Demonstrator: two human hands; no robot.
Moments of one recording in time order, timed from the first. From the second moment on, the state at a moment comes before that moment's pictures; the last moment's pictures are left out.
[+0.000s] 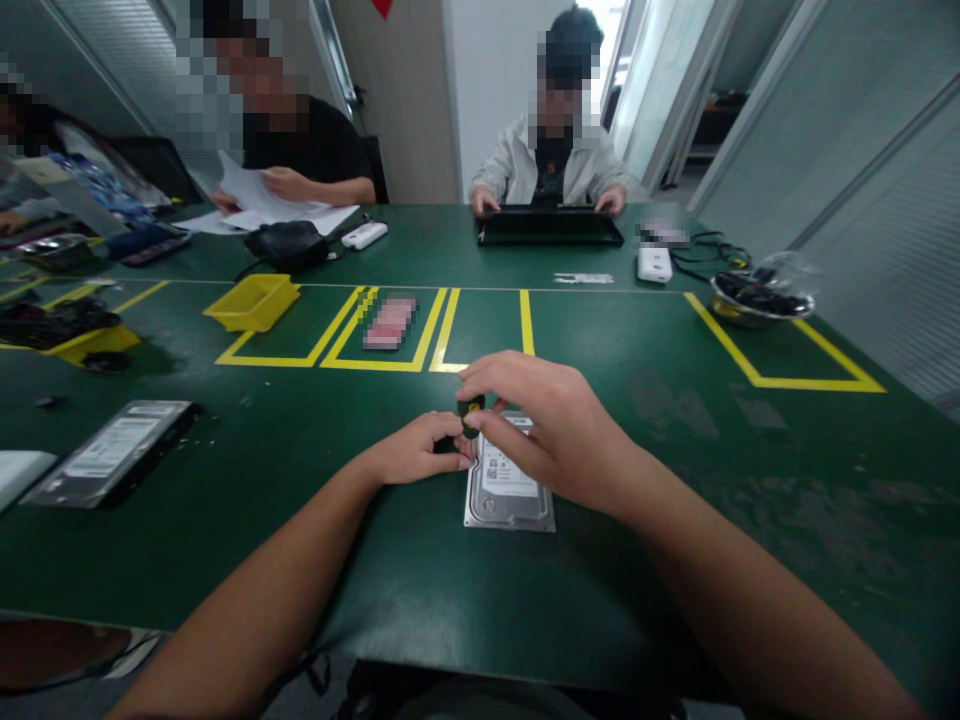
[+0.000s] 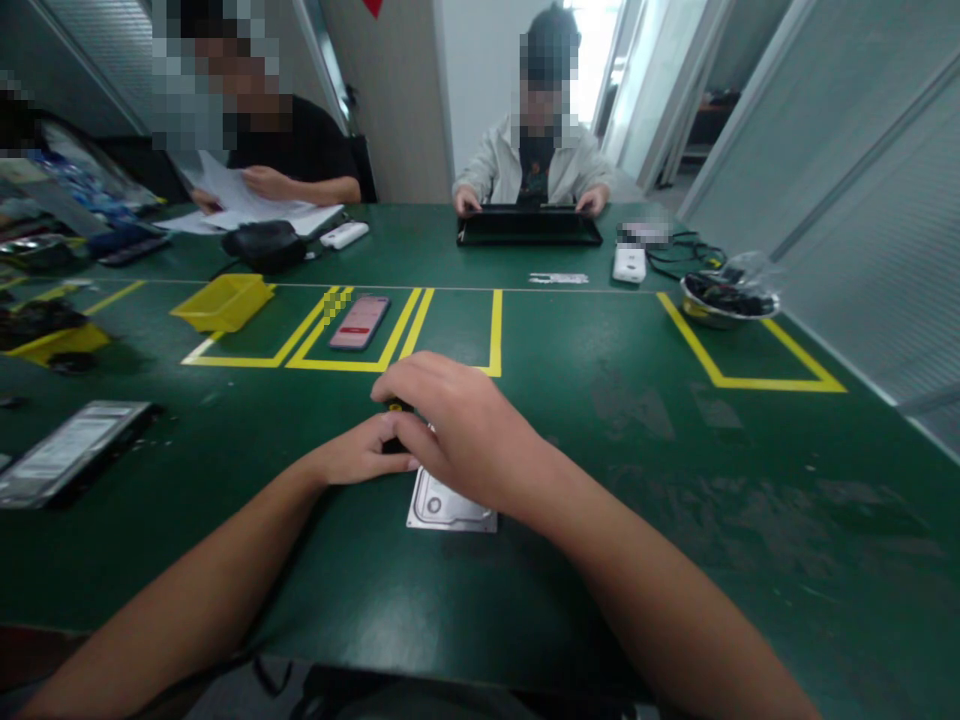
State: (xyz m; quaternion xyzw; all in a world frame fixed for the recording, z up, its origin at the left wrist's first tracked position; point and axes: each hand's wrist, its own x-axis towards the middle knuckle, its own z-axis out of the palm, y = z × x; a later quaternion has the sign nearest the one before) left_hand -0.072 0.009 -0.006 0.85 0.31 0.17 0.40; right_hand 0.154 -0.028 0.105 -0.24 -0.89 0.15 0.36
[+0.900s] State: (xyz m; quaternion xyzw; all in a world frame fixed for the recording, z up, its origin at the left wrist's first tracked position) left_hand -0.071 0.006 -0.003 0.85 0.31 0.18 0.38; right_hand 0.155 -0.030 0.104 -0.23 -0.89 0.13 0.37
